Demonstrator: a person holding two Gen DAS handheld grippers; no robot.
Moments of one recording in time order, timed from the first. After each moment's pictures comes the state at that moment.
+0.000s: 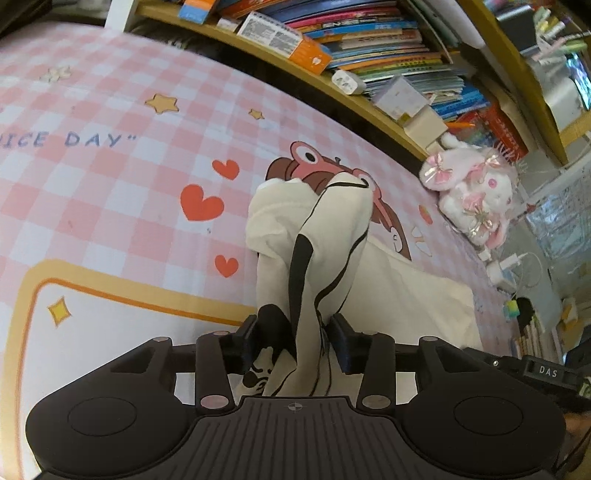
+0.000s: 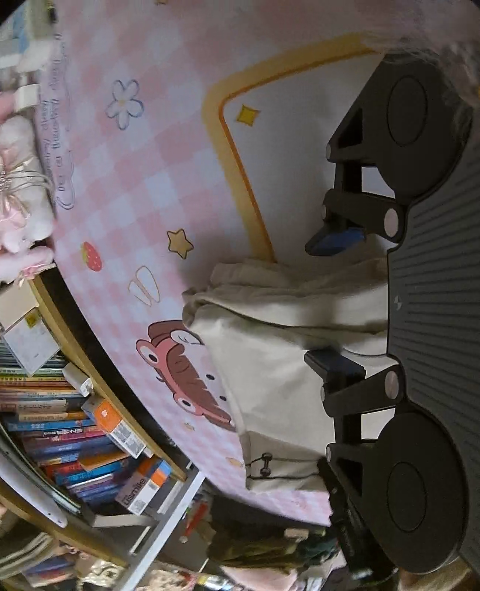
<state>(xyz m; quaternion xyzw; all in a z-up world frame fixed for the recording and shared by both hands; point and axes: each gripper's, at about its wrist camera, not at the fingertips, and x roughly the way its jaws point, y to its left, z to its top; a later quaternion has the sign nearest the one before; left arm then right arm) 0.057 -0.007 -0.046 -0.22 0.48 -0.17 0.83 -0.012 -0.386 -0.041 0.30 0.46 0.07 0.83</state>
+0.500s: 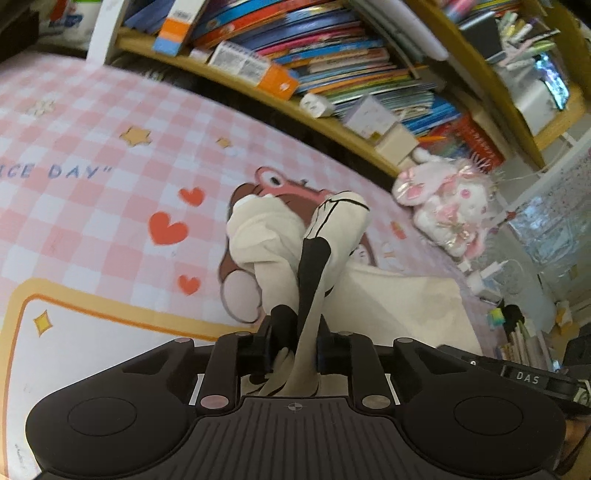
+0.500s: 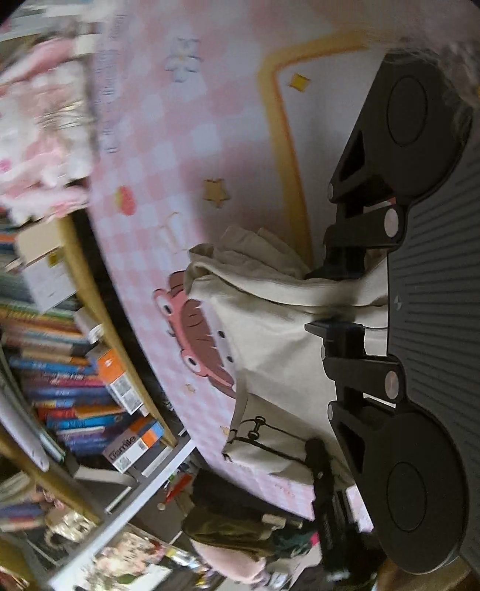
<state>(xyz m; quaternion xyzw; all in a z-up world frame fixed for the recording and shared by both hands) 0.044 -0.025 -0.020 -0.21 0.44 -0.19 0.85 -0.015 -0.362 -0.016 0.23 0.42 0.11 0.87</state>
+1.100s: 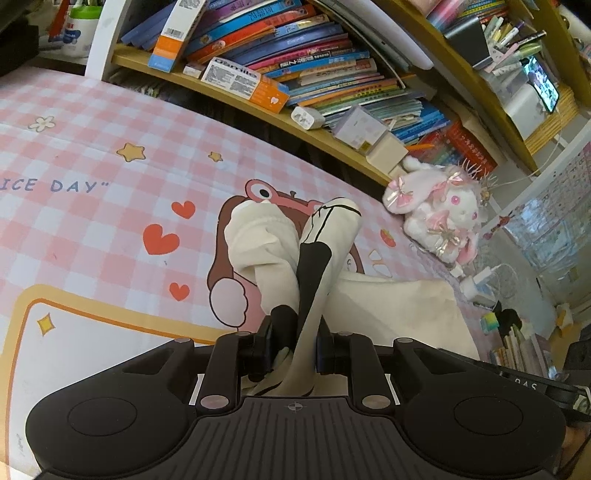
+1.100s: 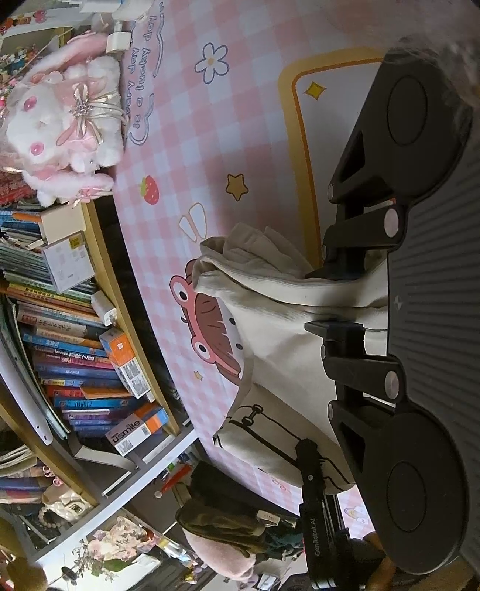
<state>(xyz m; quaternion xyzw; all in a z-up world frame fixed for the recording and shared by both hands) 0.035 -0.024 -0.011 -0.21 0.42 -0.19 0.86 -0.023 -0.356 -0.003 0.21 0.40 0.12 0.89</state>
